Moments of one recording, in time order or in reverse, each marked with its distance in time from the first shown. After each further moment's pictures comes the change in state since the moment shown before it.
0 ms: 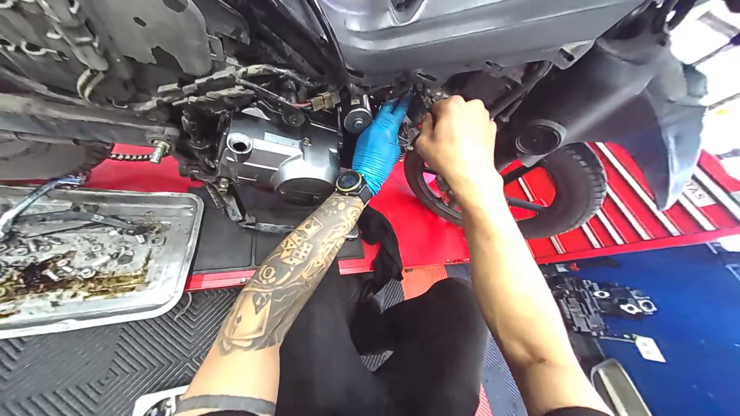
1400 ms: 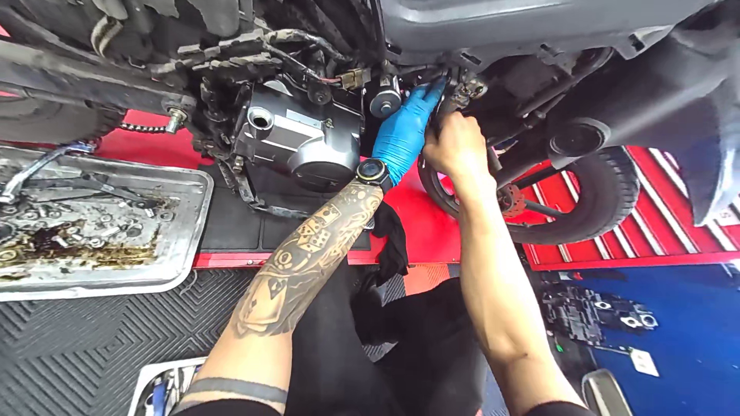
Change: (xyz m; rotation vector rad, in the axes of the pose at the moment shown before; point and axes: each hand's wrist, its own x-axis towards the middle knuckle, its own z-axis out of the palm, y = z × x) left_hand -0.001 0.002 -0.003 -0.012 -0.030 -0.014; right_hand 0.009 0.005 0.060 0.097 -0.163 -0.012
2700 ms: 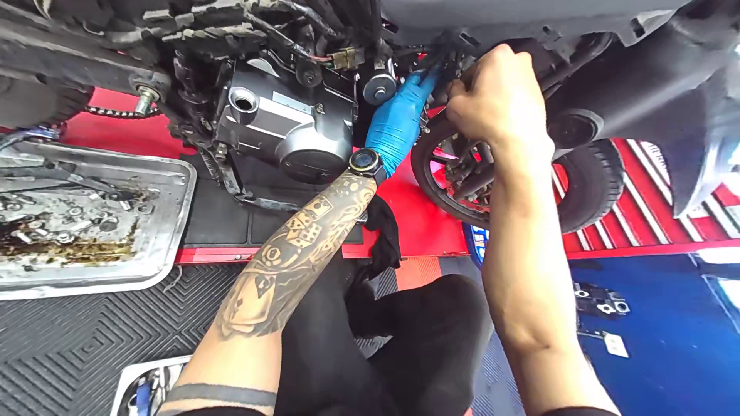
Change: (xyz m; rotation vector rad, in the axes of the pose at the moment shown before) left_hand 0.000 -0.001 0.001 0.060 -0.035 -0.042; right_hand 0.006 -0.011 -0.068 -0.065 0.037 -0.010
